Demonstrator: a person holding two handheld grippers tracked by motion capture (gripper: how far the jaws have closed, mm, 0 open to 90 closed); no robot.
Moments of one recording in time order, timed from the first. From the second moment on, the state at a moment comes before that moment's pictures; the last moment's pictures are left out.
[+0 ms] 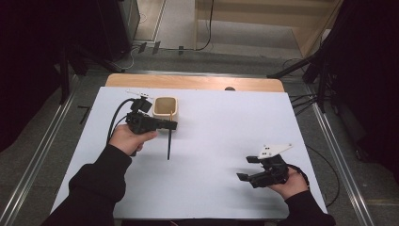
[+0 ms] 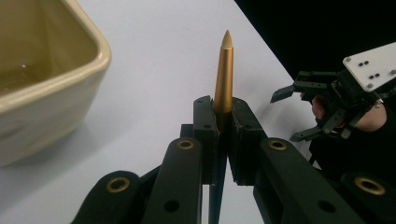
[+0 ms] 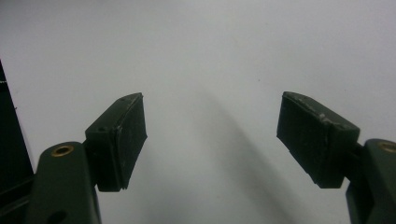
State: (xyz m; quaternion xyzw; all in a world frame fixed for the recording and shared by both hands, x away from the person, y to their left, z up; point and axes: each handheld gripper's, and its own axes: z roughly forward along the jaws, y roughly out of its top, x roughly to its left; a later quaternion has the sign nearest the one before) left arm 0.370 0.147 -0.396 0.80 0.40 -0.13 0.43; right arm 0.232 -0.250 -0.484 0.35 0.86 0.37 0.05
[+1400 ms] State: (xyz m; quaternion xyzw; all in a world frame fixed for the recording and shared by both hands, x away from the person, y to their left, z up) left arm 0.431 0.153 -0.343 0.78 0.42 -0.06 0.45; right arm 0.233 -0.247 -0.485 0.35 0.86 0.37 0.04
